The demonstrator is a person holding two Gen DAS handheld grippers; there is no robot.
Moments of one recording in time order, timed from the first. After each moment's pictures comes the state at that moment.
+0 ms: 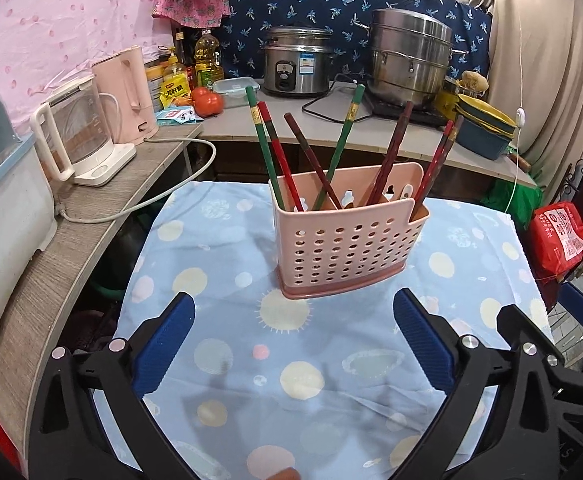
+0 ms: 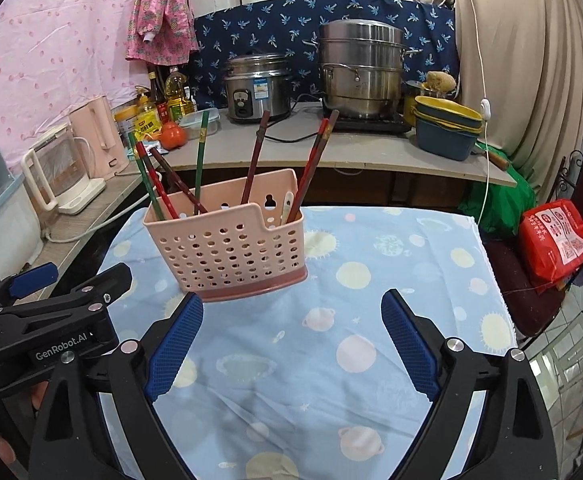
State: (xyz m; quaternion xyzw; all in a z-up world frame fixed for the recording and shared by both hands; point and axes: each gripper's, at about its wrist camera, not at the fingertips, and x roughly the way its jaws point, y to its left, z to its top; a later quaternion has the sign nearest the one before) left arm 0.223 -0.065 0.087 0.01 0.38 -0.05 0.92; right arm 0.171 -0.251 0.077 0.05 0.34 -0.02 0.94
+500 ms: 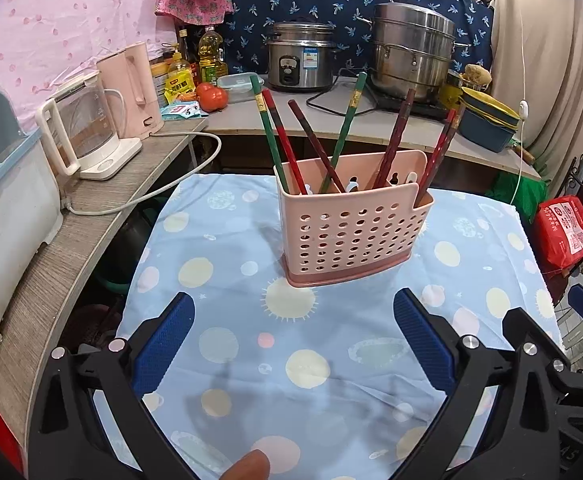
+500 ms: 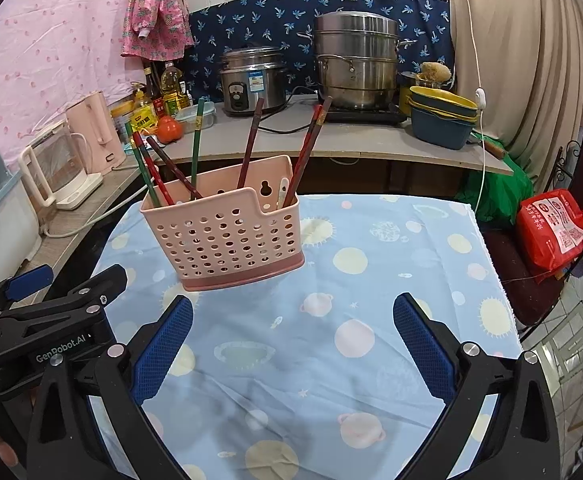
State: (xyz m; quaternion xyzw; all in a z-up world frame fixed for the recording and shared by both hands) left arm 0.213 -0.066 0.081 0.01 0.38 -0.04 0.92; right arm 0.165 -0.254 0.070 0.05 0.35 -0.03 0.93
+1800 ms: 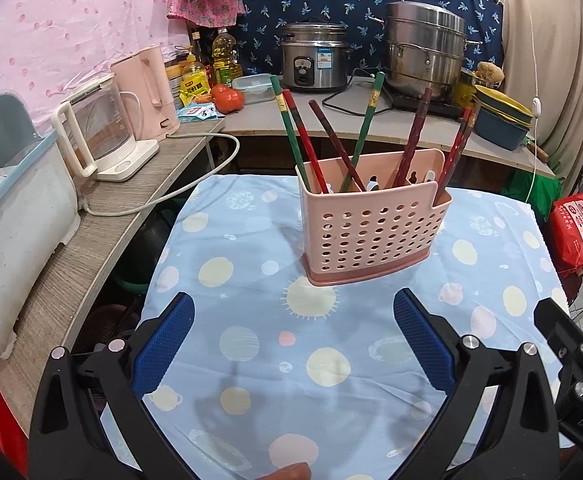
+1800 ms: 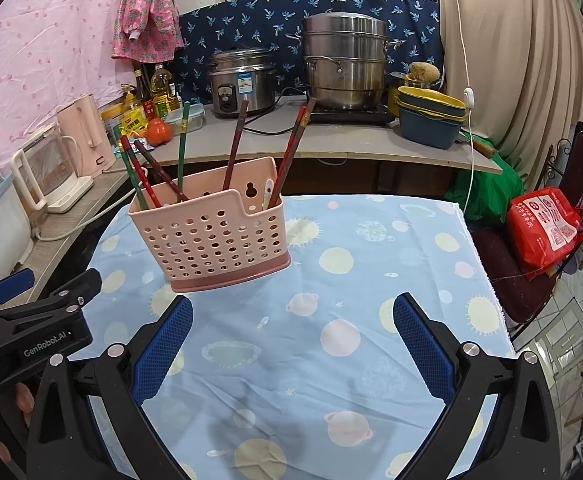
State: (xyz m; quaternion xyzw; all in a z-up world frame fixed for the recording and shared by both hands) left arm 0.210 -0.058 0.081 0.03 0.38 -0.01 0.92; right arm 0.161 -0.263 0.069 0.05 0.35 -0.04 0.93
